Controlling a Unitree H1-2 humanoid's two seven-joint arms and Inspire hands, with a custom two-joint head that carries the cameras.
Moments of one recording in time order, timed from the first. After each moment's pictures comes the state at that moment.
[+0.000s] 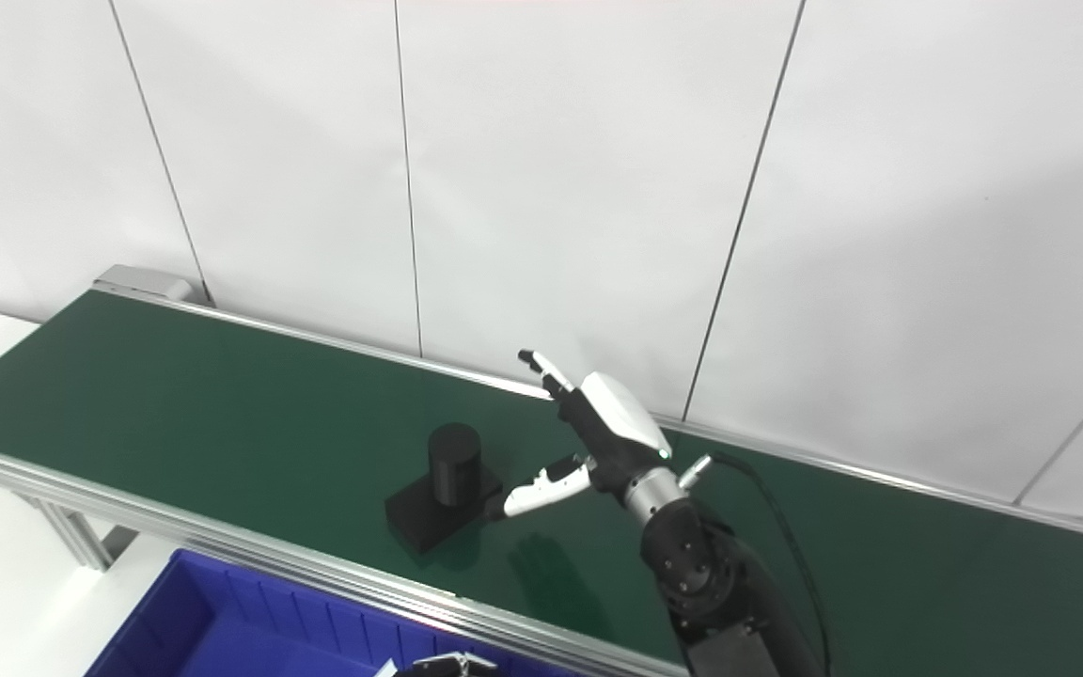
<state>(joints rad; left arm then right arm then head) 0.14 0.03 -0.20 0.36 0.00 -0.43 -0.22 -0.64 -0.06 0.42 0.38 -0.53 0.07 0.22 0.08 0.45</state>
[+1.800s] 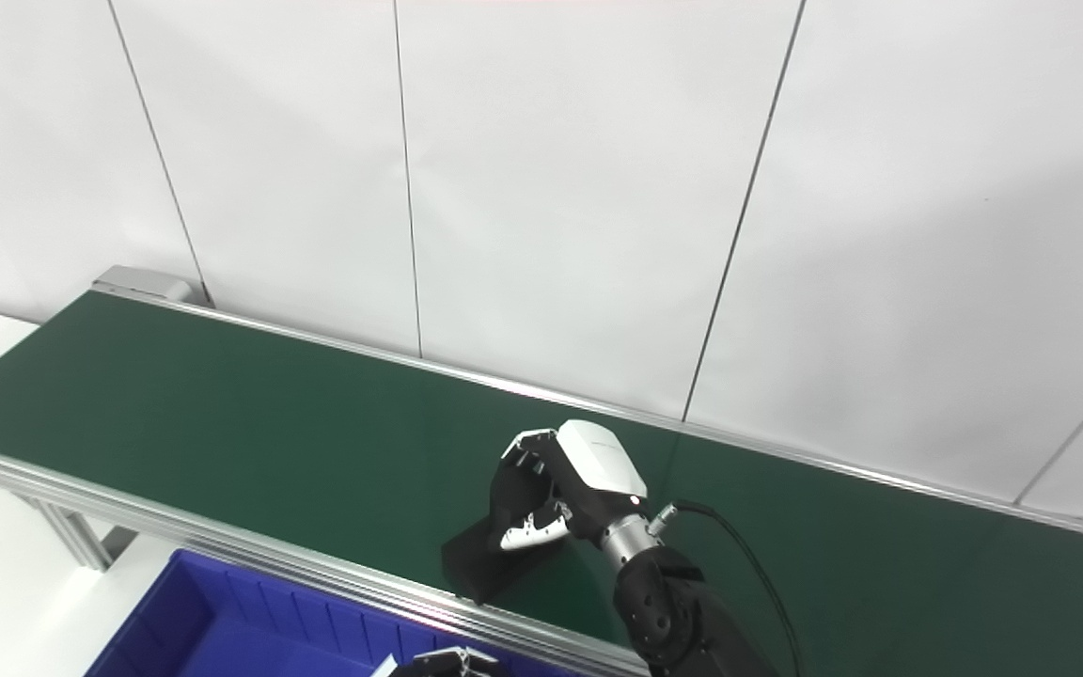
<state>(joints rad) 0.15 0.01 -0.18 0.34 -0.01 -0.43 -0.26 -0.66 -0.05 0.51 0.70 -0.62 -0.20 -0.10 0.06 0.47</state>
